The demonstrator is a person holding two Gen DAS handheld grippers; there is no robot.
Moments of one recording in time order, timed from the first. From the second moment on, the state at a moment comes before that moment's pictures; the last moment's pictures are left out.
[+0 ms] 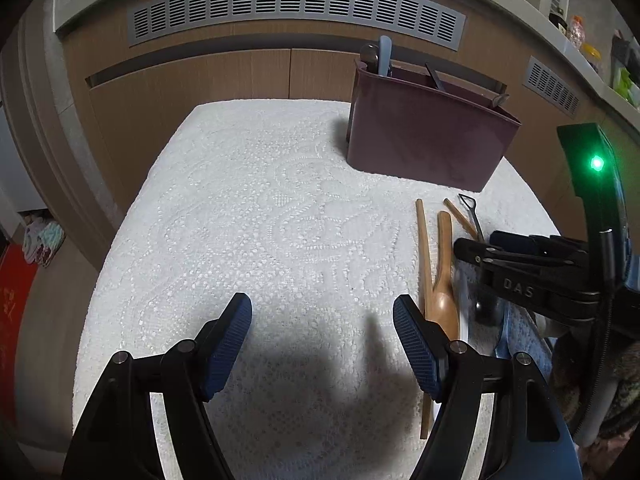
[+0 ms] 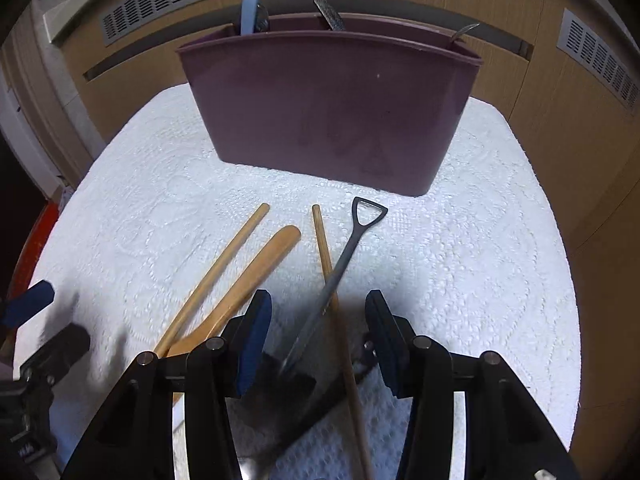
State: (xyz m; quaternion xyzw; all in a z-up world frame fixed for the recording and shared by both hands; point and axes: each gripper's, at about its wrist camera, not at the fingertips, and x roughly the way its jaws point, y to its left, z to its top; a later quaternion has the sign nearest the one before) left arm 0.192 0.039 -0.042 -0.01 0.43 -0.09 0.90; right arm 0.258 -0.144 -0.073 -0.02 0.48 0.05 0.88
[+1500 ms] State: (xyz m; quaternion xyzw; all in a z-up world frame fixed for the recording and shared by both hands) left arm 0.233 -0.045 -0.057 0.07 0.50 -0.21 0.84; right arm 0.200 -0.222 -0.053 0.02 0.42 0.06 0.90
